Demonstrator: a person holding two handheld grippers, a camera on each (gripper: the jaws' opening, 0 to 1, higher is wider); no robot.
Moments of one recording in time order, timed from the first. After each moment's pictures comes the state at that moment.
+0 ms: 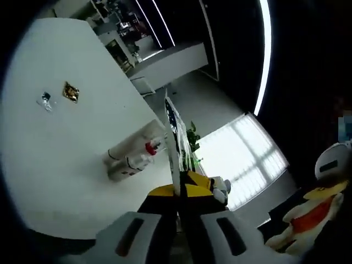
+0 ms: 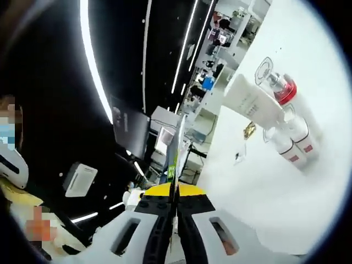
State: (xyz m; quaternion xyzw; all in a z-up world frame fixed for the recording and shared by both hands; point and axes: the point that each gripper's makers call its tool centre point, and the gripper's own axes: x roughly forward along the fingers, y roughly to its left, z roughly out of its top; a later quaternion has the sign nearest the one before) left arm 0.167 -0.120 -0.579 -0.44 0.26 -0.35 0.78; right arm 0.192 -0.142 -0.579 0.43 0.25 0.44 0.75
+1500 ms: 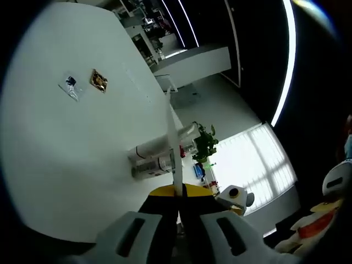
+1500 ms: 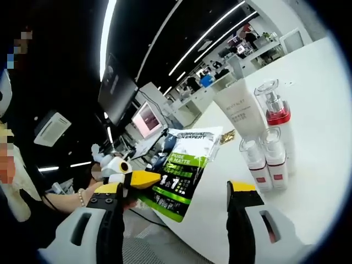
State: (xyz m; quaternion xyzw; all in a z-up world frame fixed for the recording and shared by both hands) left arm 0.194 -0.099 -0.628 -0.49 0.30 -0.29 0.77; right arm 0.195 -0.153 -0.624 0.23 0.25 0.46 0.82
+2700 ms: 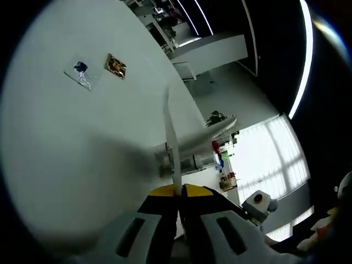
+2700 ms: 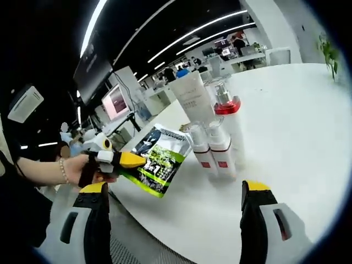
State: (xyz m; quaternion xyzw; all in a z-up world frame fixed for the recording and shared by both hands) left arm 0.222 -0.103 -0.688 -0.45 0.37 -0.26 0.77; right arm 0.204 -0.209 -0.672 0.12 0.28 0.37 0.88
